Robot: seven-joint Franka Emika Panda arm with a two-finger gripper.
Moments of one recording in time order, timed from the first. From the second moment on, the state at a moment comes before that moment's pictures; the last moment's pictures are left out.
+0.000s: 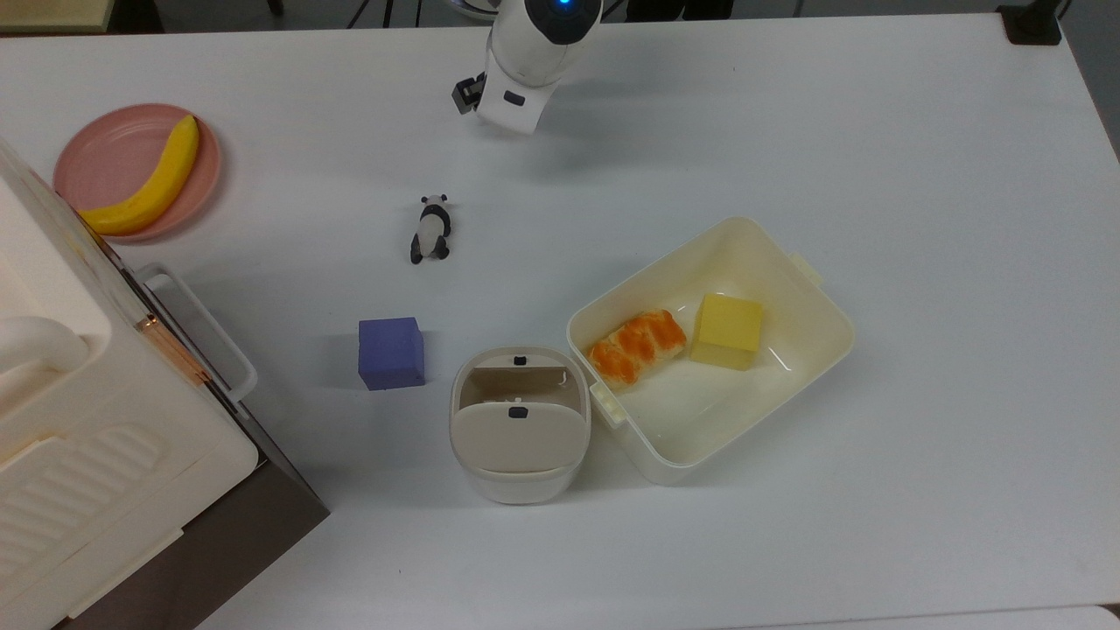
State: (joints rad) arm 0.24 0.01 -0.07 -2.31 -0.15 1.83 -0.28
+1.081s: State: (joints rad) arm 0.22 0.05 -0.07 -2.13 -0.13 1.80 -0.29
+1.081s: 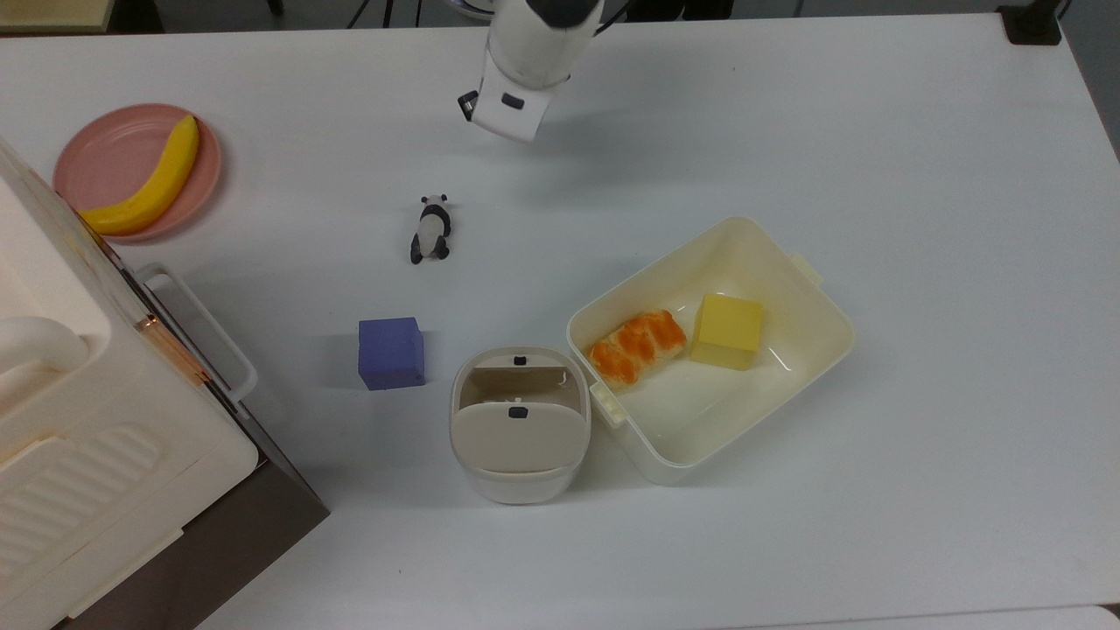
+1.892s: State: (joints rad) arm 0.15 0.29 -0.08 -1.61 0.00 2.09 0.02
